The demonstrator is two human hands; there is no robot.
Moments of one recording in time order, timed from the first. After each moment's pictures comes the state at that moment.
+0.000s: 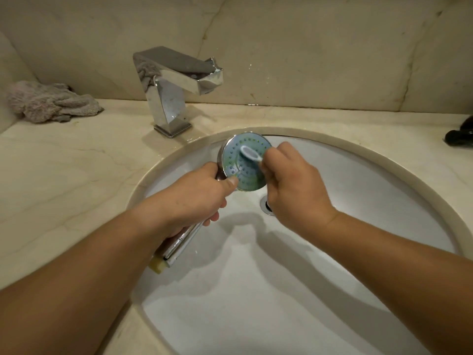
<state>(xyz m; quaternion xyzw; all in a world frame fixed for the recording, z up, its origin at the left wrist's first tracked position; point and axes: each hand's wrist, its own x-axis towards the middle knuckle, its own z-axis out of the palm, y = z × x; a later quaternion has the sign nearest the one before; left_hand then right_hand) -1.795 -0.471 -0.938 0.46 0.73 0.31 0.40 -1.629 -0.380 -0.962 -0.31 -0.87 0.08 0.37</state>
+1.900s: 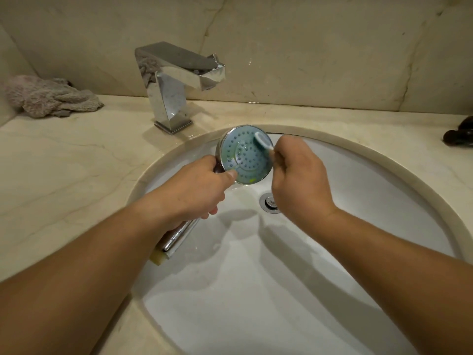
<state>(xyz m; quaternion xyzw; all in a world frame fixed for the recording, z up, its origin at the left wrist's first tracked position) -1.799 -0.468 -0.941 0.47 0.74 0.32 0.37 -1.631 -0.380 -0.958 -0.41 -0.82 0.13 0.39</state>
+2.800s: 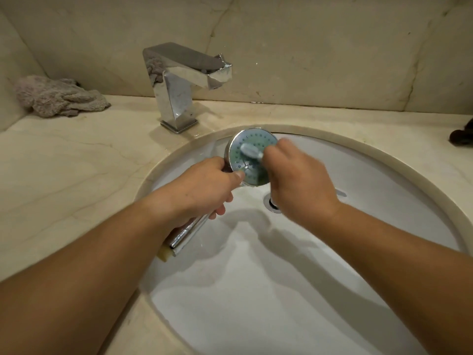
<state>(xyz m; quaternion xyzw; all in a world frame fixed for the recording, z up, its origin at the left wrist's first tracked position) -1.795 -0.469 -0.935 0.47 0.73 0.32 0.38 -1.633 -0.382 -0.956 -0.28 -0.91 -0.02 0.32</state>
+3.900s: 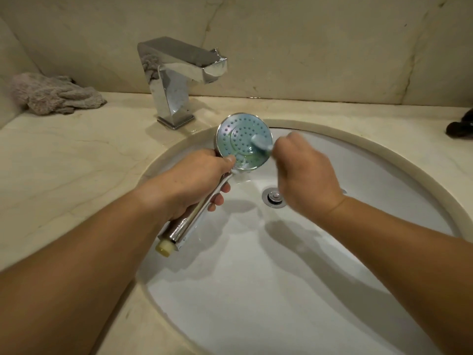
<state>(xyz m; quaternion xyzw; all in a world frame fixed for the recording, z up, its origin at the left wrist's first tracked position) -1.793 -0.473 -0.924 0.41 0.71 0.38 0.44 -1.623 -0.373 -0.967 -0.29 -0.89 0.01 0.35</state>
